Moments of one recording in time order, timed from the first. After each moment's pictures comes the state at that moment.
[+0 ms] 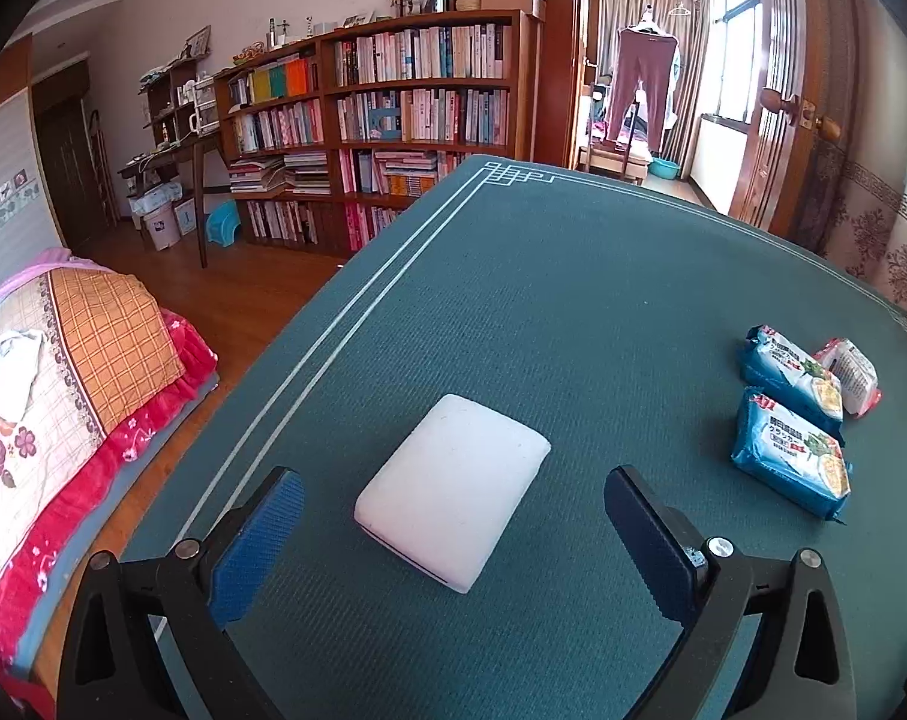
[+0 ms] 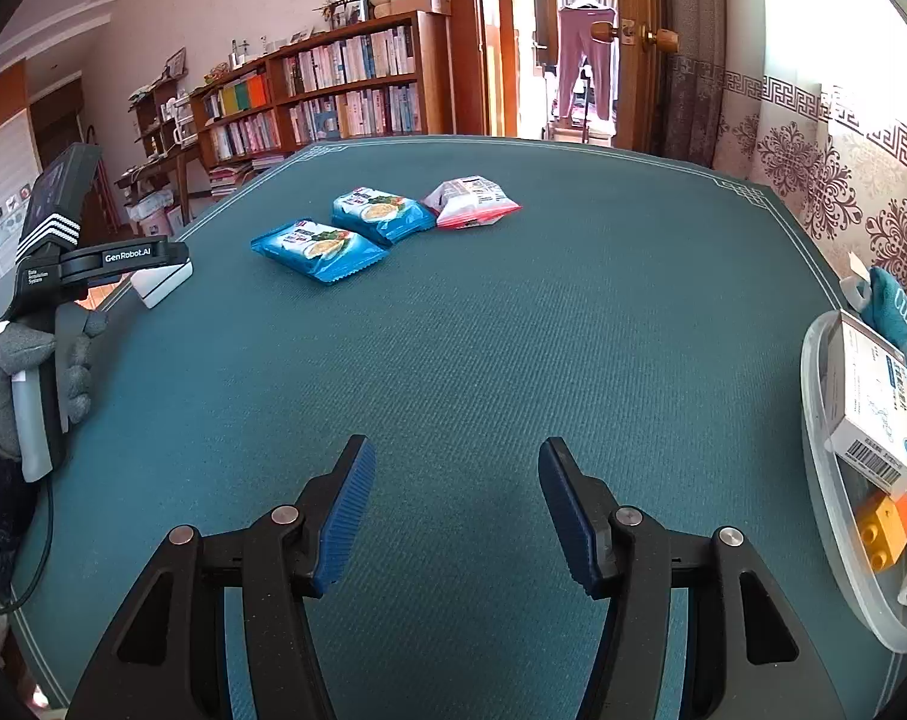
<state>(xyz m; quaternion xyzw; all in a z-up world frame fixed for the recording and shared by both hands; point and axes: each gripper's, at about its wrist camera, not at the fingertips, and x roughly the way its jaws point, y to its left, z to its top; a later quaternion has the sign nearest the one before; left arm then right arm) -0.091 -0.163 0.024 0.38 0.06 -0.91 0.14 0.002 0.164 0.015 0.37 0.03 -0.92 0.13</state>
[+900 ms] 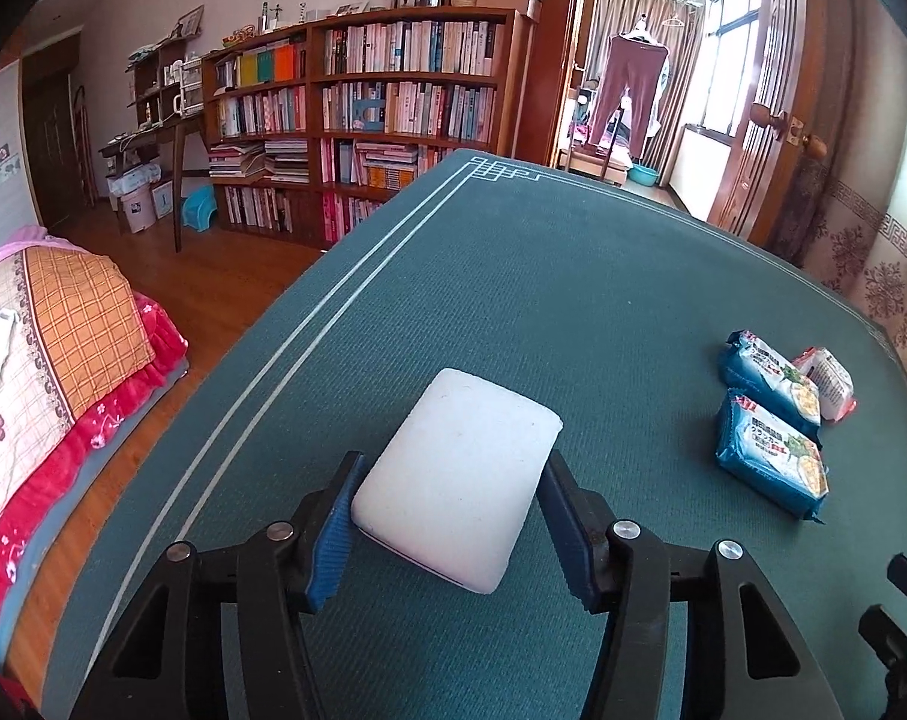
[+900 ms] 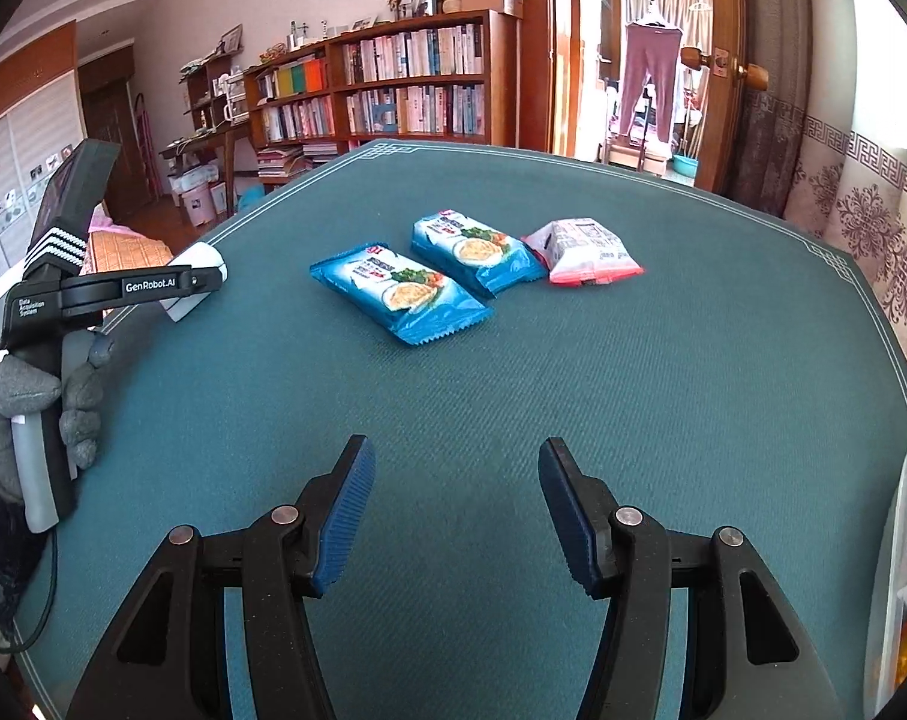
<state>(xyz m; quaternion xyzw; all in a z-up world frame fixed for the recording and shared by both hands) -0.084 -0.169 0.026 0.37 0.09 -0.92 0.10 -0.056 0.101 0.021 0.36 0.06 -0.91 0.20</state>
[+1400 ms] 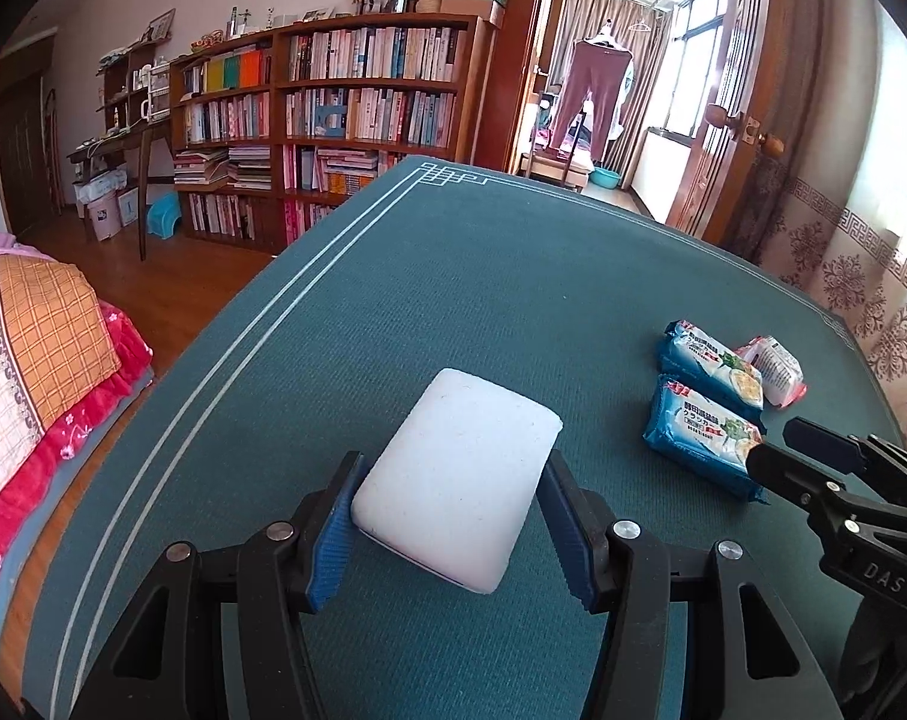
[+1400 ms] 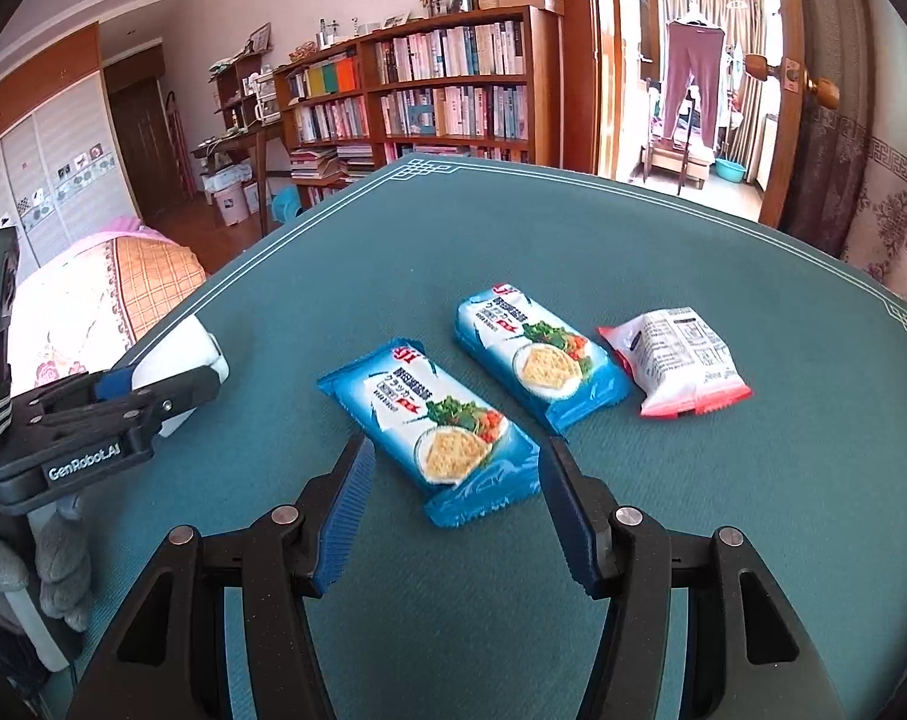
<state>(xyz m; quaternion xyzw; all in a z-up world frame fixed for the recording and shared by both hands) -0.078 -0.155 0.031 0.37 0.10 -0.92 0.05 -0.139 0.054 0.028 0.36 0.06 -0.90 0.23</state>
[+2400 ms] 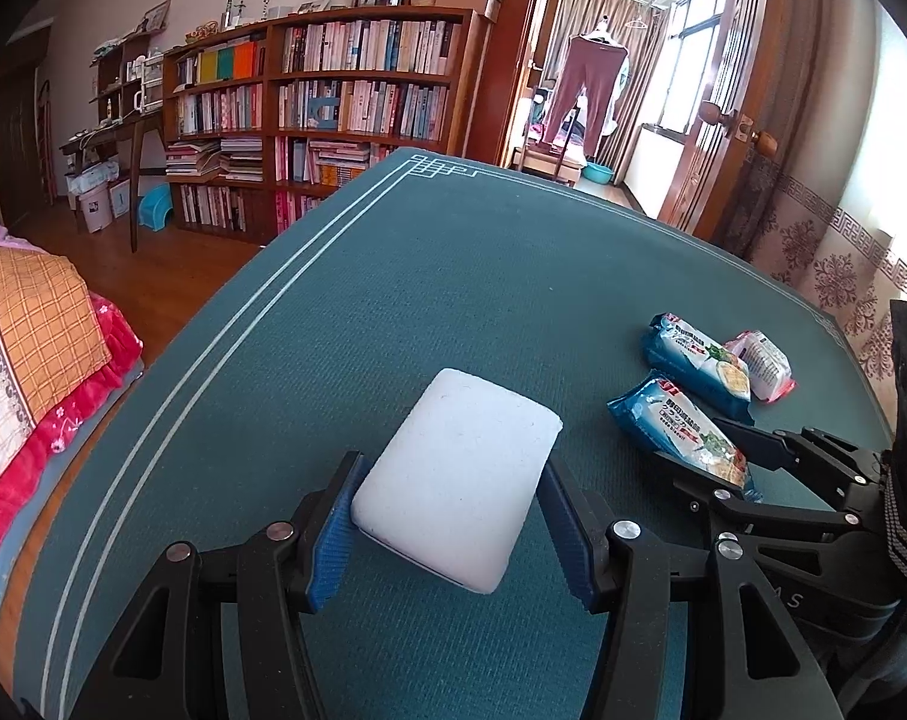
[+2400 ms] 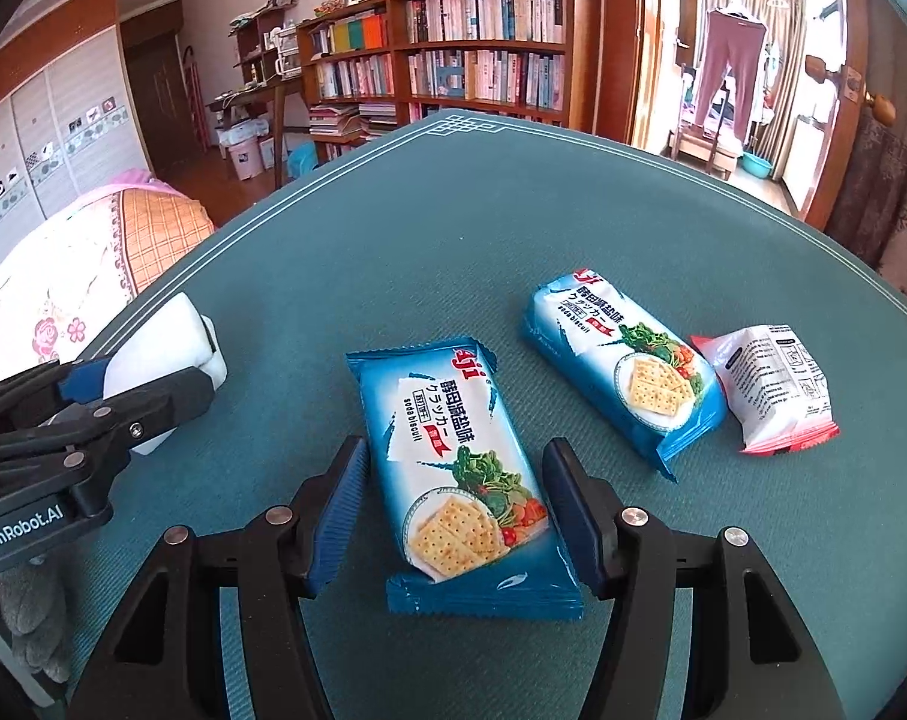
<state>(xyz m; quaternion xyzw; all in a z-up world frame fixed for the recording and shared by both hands) -0.077 -0.147 0.030 0.37 0.11 -0.92 0.04 -0.156 0.011 0.001 0.40 0.09 -0.88 0.25</state>
